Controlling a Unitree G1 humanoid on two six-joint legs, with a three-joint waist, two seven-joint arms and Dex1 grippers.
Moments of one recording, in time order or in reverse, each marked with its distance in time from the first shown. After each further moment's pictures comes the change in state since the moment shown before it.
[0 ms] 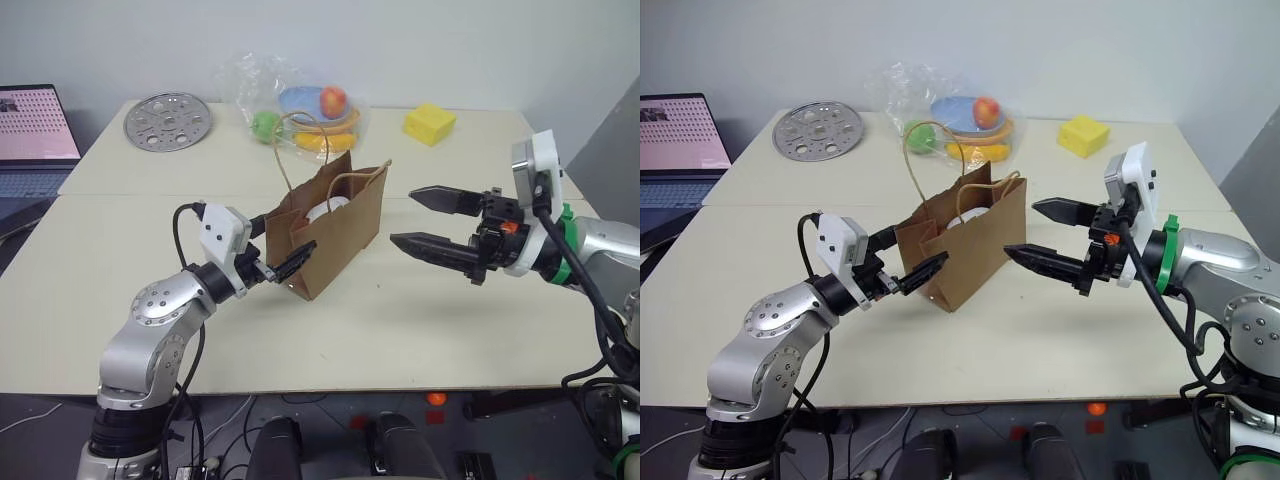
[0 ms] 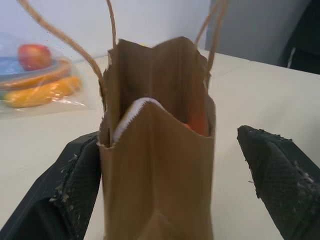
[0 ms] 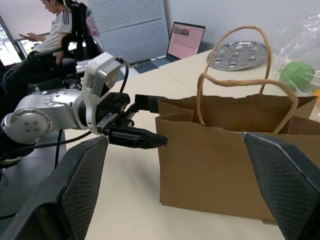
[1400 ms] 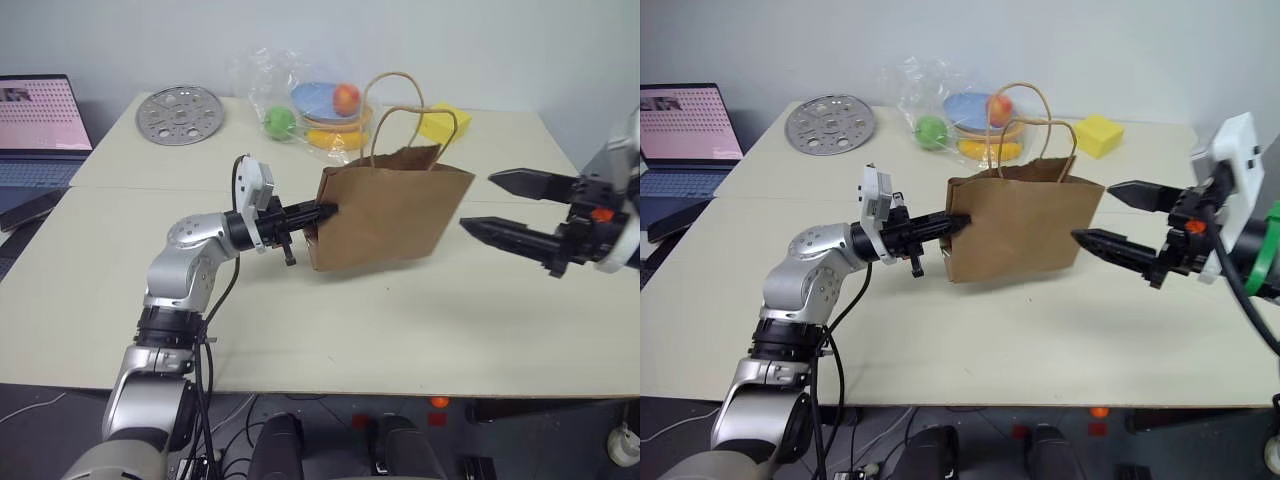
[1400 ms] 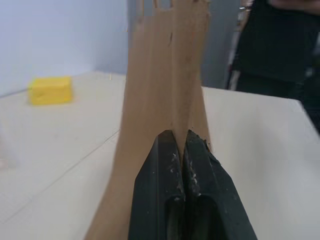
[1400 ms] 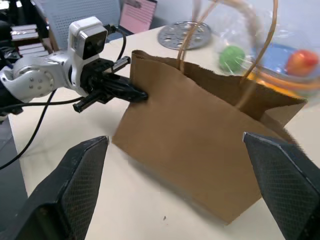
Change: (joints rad) left arm -0.497 -0.046 -0.111 0.691 -0.039 -0.223 -0.606; right arm 0.145 -0.377 -0.298 0.021 0.248 0.056 -0.092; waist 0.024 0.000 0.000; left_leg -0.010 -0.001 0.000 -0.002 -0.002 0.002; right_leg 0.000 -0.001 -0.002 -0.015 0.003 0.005
